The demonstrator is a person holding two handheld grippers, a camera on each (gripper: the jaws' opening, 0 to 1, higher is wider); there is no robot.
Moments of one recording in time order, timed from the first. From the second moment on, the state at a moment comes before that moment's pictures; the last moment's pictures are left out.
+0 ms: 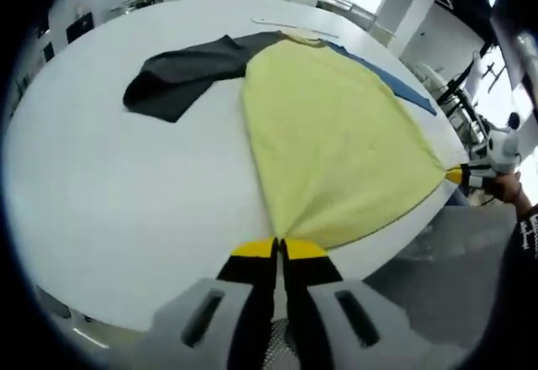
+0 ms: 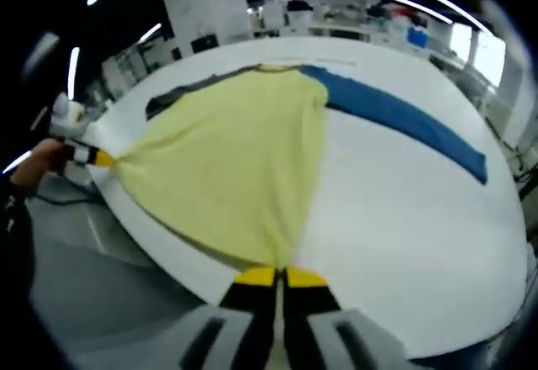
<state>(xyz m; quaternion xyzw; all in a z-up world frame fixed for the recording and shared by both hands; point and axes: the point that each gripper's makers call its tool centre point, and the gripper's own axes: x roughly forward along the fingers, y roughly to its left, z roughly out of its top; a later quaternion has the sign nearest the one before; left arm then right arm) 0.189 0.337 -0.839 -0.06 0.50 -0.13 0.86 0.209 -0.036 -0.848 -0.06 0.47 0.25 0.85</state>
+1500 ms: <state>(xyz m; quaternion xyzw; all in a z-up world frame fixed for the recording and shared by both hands) 0.209 0.324 -0.806 0.01 0.38 -0.21 0.90 0.246 -0.049 -0.801 0.01 0.40 0.24 0.88</state>
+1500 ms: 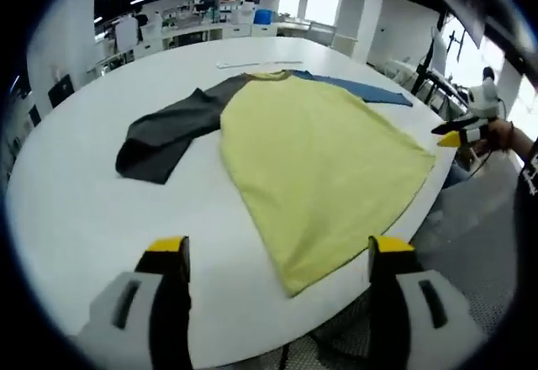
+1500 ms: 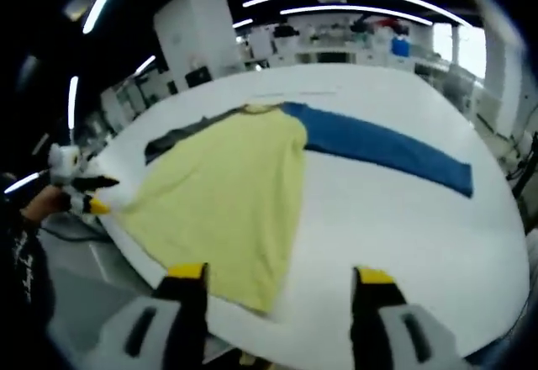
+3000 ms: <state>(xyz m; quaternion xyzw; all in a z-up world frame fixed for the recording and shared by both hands) 0.230 0.311 -0.780 0.00 0.33 -0.21 0.92 0.414 -0.256 -0.826 0.07 0.36 -0.01 0.93</state>
